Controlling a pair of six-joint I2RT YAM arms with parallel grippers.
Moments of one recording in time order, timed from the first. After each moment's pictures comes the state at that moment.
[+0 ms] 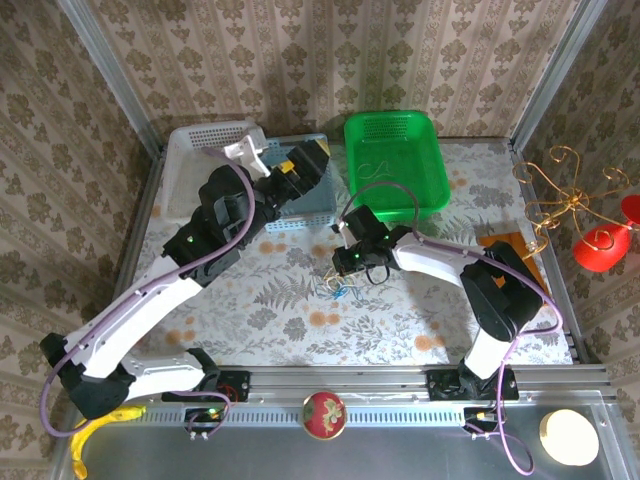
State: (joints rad) left arm -0.86 1.16 1.31 -0.17 -0.19 -0.90; right arm 0.65 1.70 1.05 -0.33 -0.22 0.34
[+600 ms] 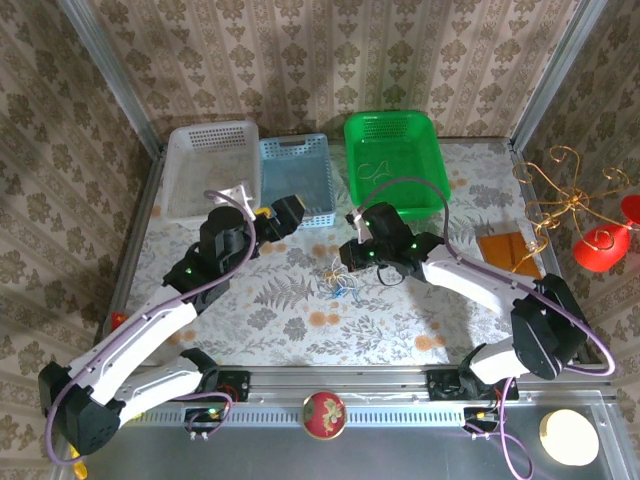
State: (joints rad) left arm -0.69 0.96 0.82 -0.10 -0.10 -0.76; right arm 0.65 1.42 0.95 -0.29 -0.22 0.43
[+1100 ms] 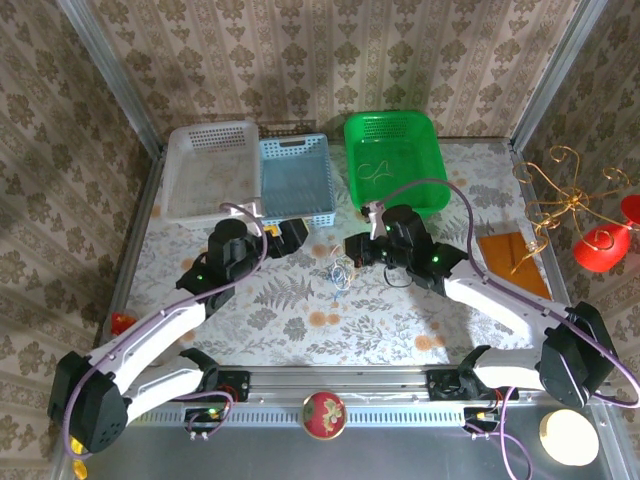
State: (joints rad) left arm -0.61 1.01 0.64 0.07 0.12 -0.71; right arm 0.64 1.25 0.84 -0.14 -0.22 0.52
